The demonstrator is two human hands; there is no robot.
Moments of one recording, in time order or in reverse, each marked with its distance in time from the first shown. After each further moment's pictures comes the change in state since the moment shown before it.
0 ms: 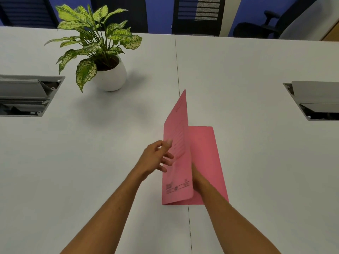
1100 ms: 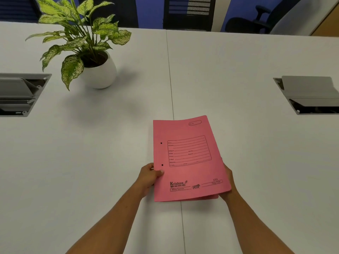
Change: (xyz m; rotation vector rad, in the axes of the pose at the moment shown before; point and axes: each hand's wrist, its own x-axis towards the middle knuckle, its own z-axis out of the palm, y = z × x) left_hand 0.027 -0.105 0.040 -0.330 0.091 -0.415; right_hand -0.034 0.062 -0.113 0.392 0.389 -0.057
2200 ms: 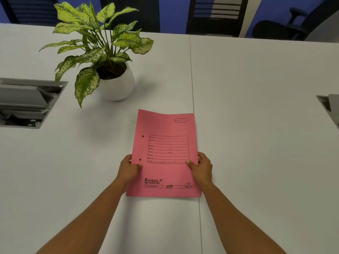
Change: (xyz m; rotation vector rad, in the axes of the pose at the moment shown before) left_hand 0.089 0.093 -0.115 0.162 0.343 0.191; right_hand 0.129 -0.019 0.180 -0.508 0.067 -0.210
